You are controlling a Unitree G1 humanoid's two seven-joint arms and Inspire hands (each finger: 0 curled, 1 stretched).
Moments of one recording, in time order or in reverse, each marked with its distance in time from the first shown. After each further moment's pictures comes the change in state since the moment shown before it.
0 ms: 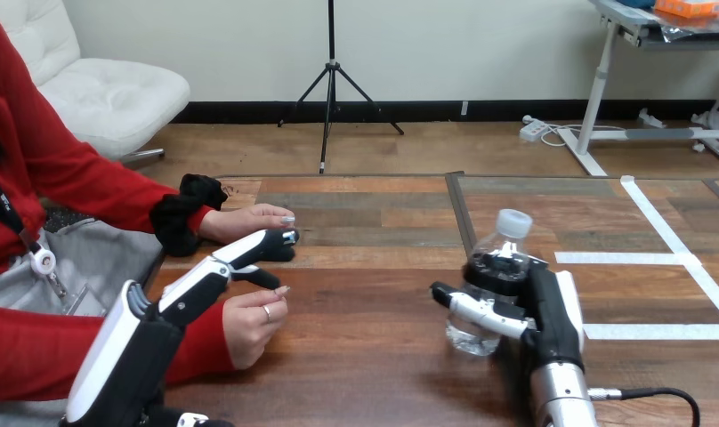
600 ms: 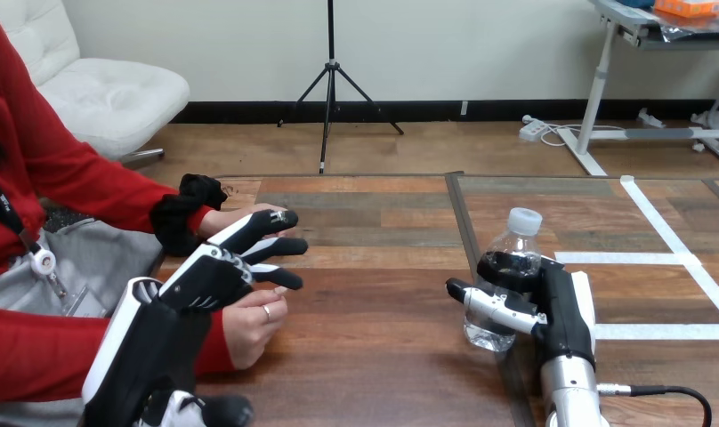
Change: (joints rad) left arm 0.004 -0.038 -0.114 -0.025 -0.289 0.173 -0.180; right arm -0.068 -0.029 -0.005 0.101 -0.035 0.062 -0.123
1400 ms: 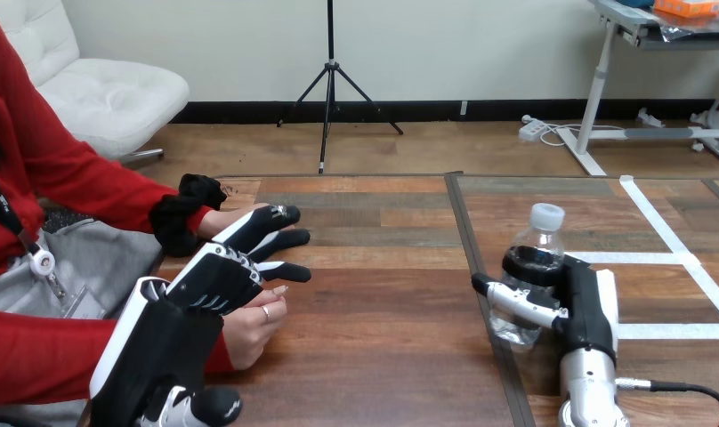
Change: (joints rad) left arm 0.014 0.002 -0.044 -0.047 -0.111 0.140 -0.076; right arm -0.028 -0.037 -0.003 0.008 -0.016 0.082 -0.058
